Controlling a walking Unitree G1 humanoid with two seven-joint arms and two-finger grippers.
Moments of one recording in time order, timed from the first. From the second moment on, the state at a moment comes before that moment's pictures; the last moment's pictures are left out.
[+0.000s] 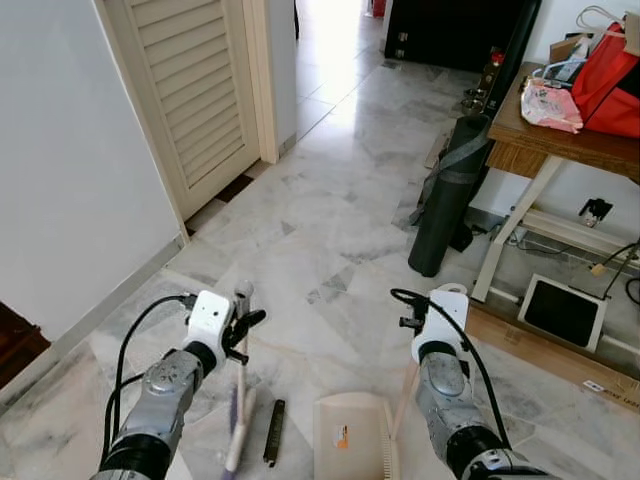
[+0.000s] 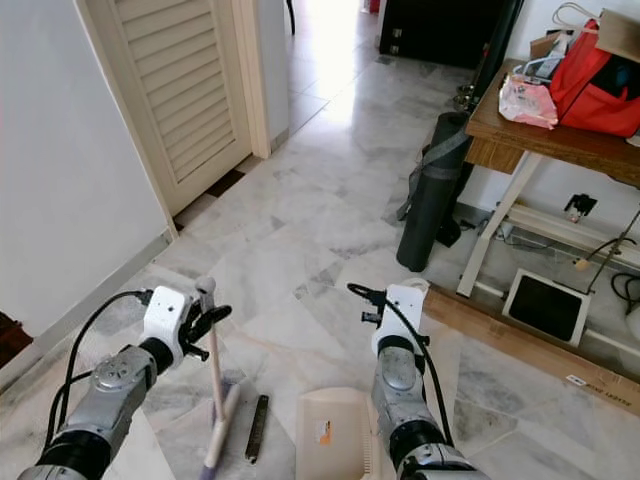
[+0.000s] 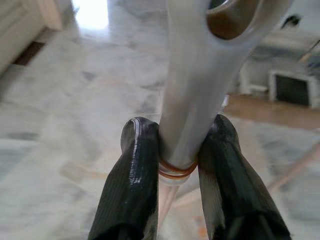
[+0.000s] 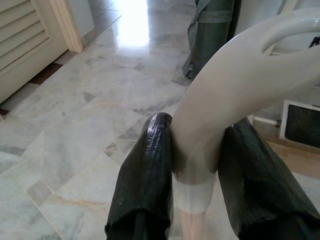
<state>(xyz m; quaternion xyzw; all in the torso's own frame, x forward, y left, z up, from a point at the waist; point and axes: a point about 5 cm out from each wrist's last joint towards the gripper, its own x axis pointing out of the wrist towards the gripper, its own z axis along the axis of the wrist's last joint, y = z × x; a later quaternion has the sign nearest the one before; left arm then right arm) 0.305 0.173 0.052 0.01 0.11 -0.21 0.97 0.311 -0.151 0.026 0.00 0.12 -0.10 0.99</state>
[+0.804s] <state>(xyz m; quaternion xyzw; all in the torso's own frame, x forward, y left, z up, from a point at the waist) 0.313 0.187 0.121 -0.03 -0.03 -0.16 0.99 0.316 -0.153 0.031 0.01 0.12 -0.09 0.99</state>
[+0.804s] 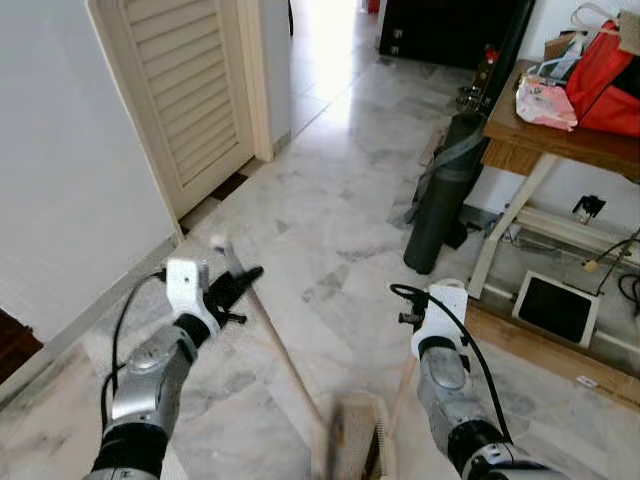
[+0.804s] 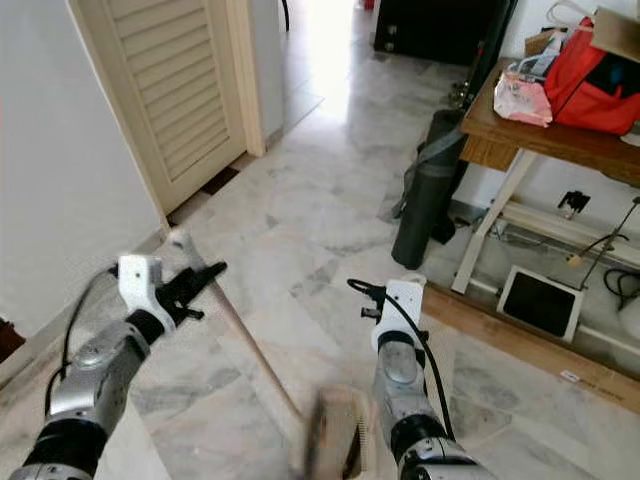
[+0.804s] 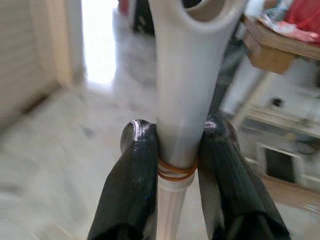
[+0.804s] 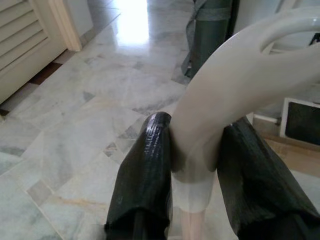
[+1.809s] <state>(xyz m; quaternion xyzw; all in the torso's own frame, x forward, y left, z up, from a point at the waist) 0.299 0.177 0.123 0.09 -0.10 -0.06 0.99 0.323 -0.180 0.079 0.08 -0.05 -0.13 0.99</state>
